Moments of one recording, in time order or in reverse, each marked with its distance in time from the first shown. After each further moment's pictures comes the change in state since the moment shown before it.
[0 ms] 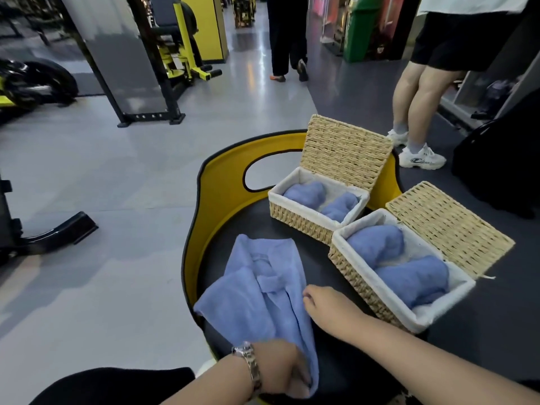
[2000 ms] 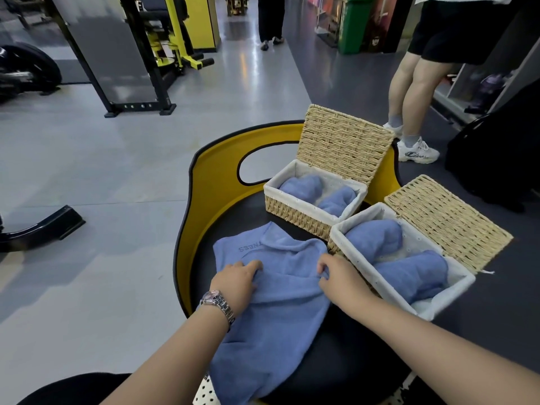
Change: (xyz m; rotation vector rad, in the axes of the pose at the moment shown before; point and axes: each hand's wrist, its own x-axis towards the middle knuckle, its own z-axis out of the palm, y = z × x) left_hand 0.028 -0.094 -0.046 0.075 0.653 -0.327; right_hand 0.022 0.021 -0.021 0.175 0.239 0.111
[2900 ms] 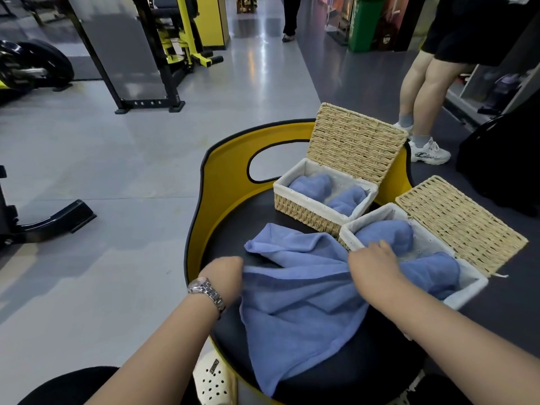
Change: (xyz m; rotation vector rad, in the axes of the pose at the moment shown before) left_hand -0.013 -0.017 -0.044 0.084 -0.186 -0.099; right_hand -0.002 -0.023 -0.048 -1.040 -0.134 -0.085
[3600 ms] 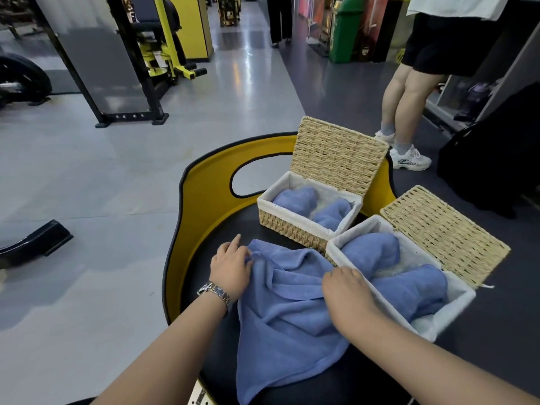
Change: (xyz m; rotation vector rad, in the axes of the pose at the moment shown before) left_hand 0.078 0.021 0.016 -0.263 0.259 -0.040; right_hand 0.006 -0.028 0.024 0.101 0.094 0.088
